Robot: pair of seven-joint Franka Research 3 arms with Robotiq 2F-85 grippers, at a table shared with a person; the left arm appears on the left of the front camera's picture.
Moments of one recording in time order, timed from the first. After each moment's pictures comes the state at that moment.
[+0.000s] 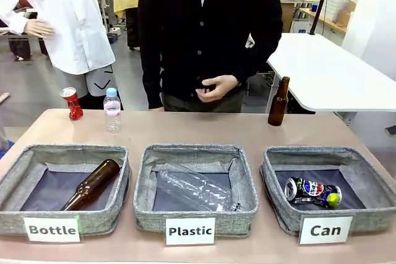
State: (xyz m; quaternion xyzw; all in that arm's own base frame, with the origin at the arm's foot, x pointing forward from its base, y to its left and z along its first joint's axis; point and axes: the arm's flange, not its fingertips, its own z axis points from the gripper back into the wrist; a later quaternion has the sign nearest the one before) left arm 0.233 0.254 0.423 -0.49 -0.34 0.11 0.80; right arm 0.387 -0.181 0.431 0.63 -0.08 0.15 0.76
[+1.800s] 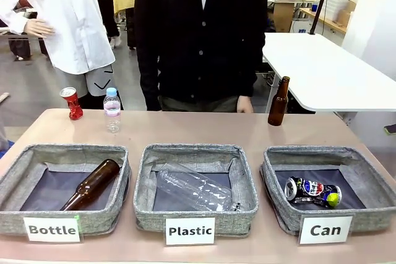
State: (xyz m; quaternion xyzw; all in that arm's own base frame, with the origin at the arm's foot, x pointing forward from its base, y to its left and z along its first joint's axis) left arm 0.342 0.163 0.505 -0.39 -0.35 -0.20 0.83; right arm 0.387 -0.179 0.430 0.63 -0.07 0.13 0.76
